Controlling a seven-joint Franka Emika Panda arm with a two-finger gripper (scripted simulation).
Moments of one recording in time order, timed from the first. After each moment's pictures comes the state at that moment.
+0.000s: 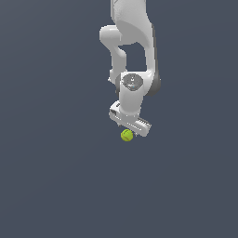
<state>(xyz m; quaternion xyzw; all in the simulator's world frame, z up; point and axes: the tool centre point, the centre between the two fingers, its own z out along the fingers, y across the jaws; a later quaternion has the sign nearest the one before) -0.037 0.044 0.092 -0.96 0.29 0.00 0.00</state>
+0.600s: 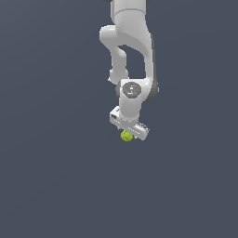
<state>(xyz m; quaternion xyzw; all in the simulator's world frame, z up) -0.039 0.044 0.058 -0.96 0.30 0.00 0.00</state>
